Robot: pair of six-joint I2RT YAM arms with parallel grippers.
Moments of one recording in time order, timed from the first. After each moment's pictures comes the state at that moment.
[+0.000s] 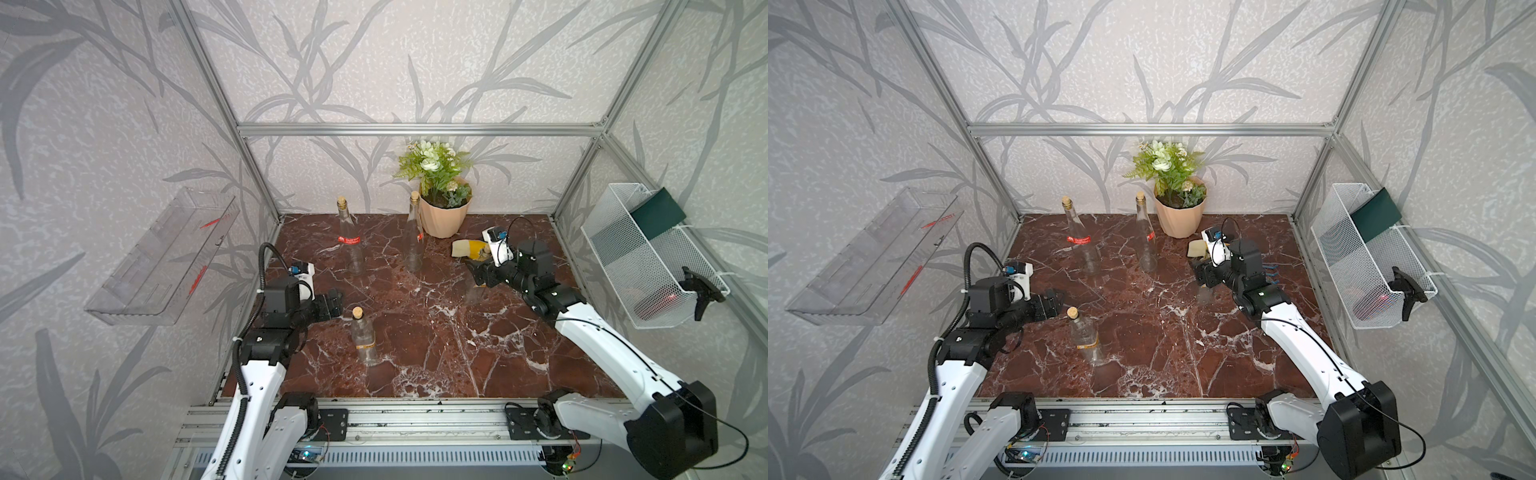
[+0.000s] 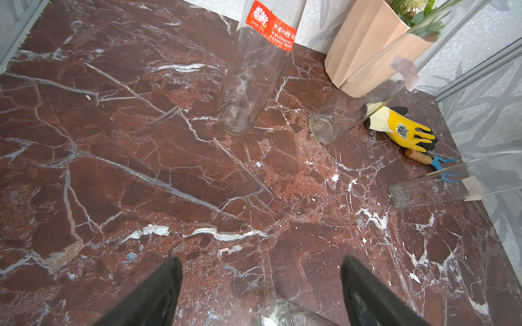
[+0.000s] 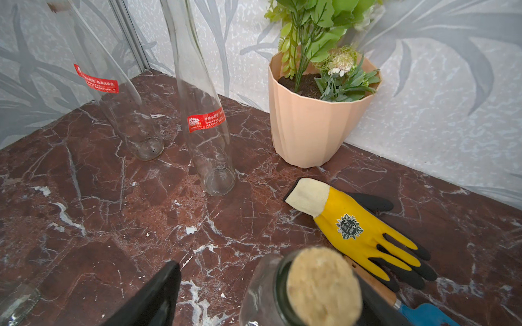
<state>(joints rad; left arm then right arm) -0.01 0.76 0.74 -0.64 0.25 -0.27 0.34 1.19 0.90 -0.15 -0.17 -0.07</state>
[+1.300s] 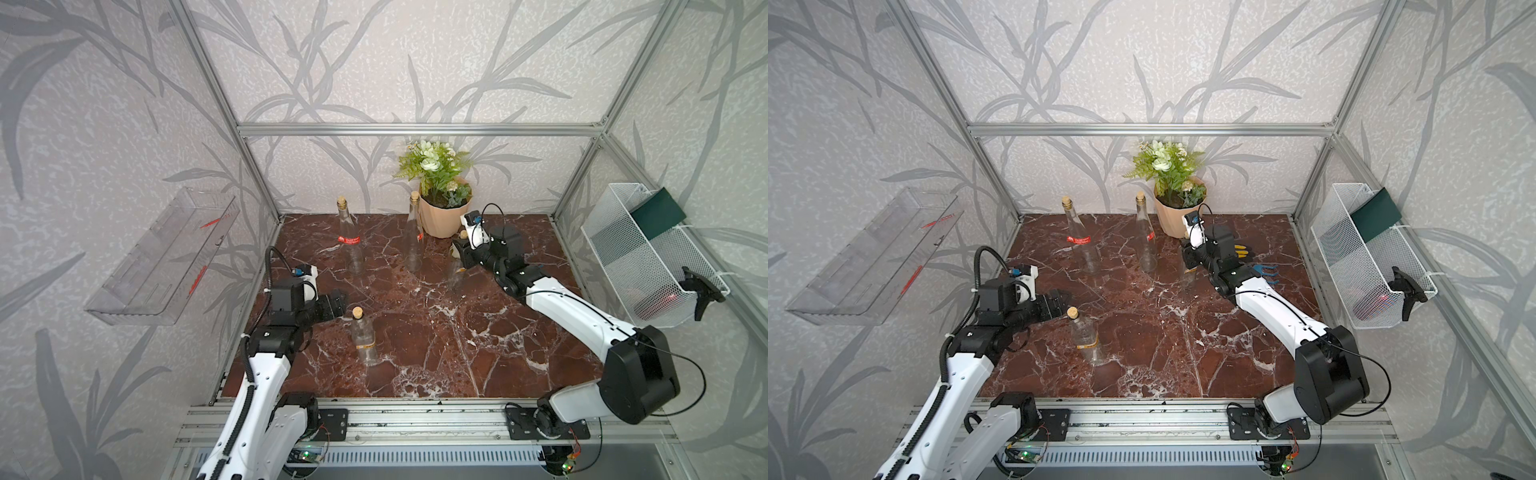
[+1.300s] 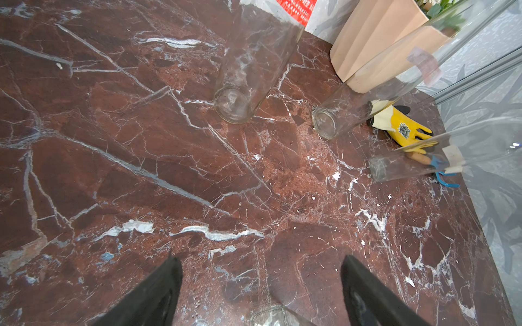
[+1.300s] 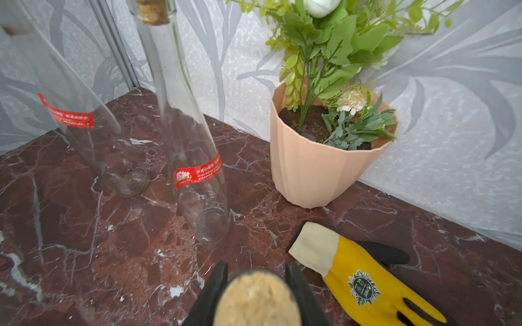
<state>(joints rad) -0.01 0.81 0.67 -0.55 0.28 -0.33 0.43 1.47 1.07 0.05 -0.05 -0.06</state>
